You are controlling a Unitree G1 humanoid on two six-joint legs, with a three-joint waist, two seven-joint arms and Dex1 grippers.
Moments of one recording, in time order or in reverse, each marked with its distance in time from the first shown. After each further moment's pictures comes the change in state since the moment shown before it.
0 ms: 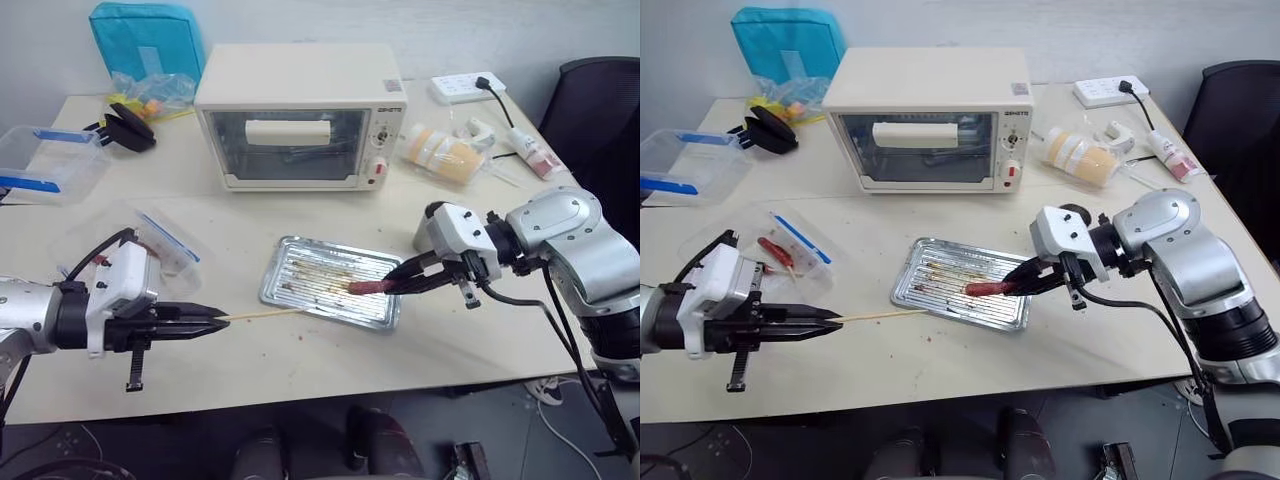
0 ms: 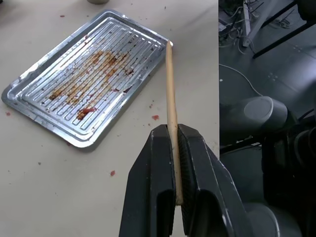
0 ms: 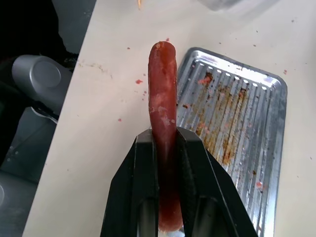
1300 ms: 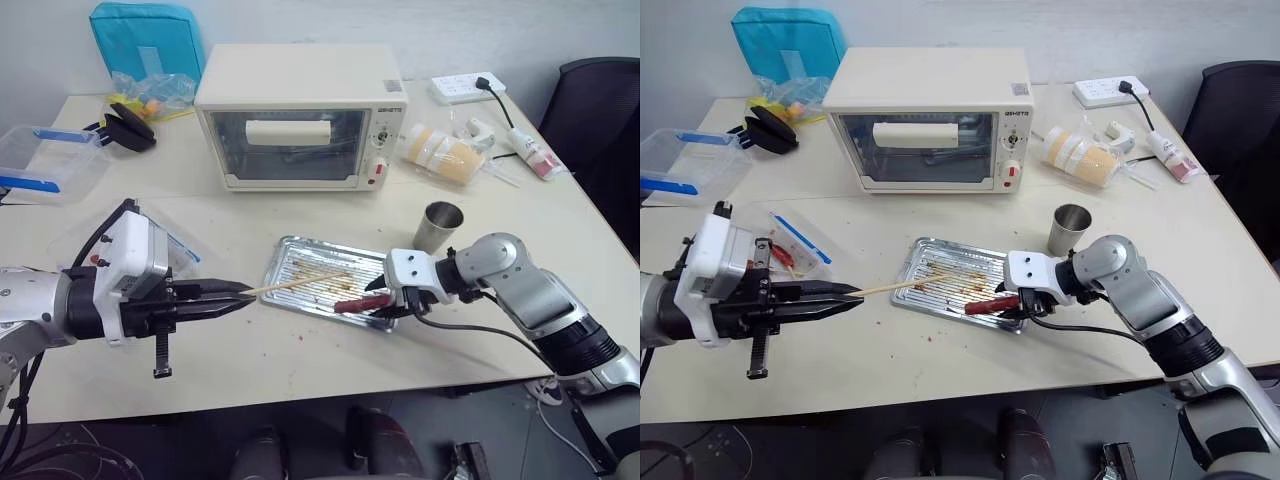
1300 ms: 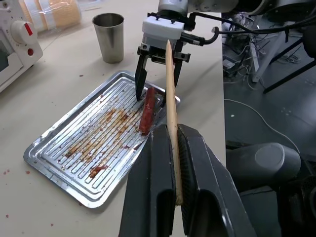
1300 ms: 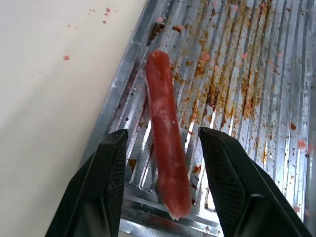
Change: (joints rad) left arm -0.118 -0.057 0.038 -0.128 -0.208 0.165 0.221; right arm 0.075 0.111 0.201 0.177 -0.267 -0.157 -0.250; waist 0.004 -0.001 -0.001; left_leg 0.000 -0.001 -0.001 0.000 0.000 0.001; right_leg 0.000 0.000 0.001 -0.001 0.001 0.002
